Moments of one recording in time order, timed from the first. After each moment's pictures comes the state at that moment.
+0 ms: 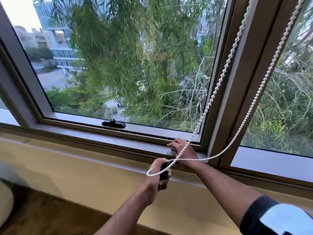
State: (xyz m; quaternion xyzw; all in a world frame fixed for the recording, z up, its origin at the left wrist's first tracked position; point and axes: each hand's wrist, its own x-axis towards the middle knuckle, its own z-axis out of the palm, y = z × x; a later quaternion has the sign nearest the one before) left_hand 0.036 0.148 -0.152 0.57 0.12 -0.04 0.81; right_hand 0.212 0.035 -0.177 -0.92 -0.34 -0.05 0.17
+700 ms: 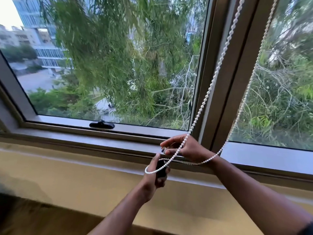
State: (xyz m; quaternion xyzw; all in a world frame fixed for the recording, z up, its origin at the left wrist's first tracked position) left_hand 0.050 0.129 -0.152 0.53 0.12 -0.07 0.84; right_hand 0.165 -0.021 -0.095 -0.74 -0.37 0.17 0.54
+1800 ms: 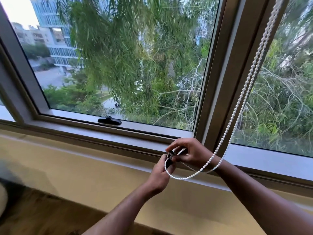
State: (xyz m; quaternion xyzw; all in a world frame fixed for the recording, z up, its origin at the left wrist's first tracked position) left_hand 0.046 0.117 -0.171 0.74 -0.01 0.09 0.66; right_hand 0.134 -0.034 -0.082 -0.78 -0.45 0.07 0.42
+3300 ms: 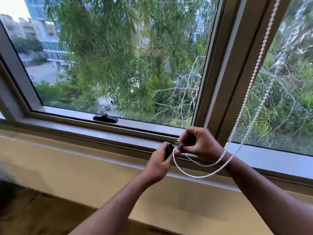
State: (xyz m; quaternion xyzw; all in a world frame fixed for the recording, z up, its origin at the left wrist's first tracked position) left_hand 0.054 0.120 -0.127 0.79 -0.06 0.14 0.59; right_hand 0.154 -0.053 -0.073 -0.78 -0.40 -0.01 0.48
